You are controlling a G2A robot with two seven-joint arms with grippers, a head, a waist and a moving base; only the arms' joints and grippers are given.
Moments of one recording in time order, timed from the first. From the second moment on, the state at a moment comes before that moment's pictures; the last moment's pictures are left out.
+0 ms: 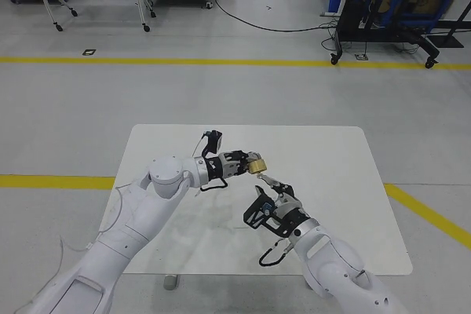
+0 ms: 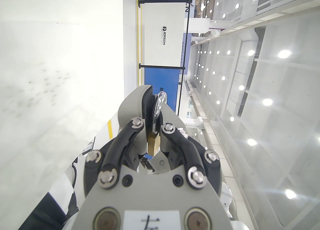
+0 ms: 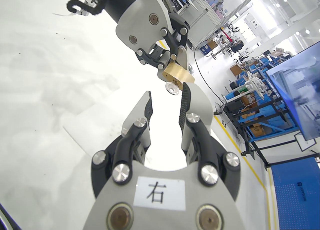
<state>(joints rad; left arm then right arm) 0.83 -1.26 -0.85 -1.23 -0.53 0.12 -0.77 -1.58 -1.09 1.02 -2.10 -1.91 -0.04 0.38</state>
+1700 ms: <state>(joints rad) 0.86 -1.28 -0.89 -1.24 -0.43 0.10 -0.78 -1.62 -1.12 1.33 -2.02 -1.17 -0.35 0.22</state>
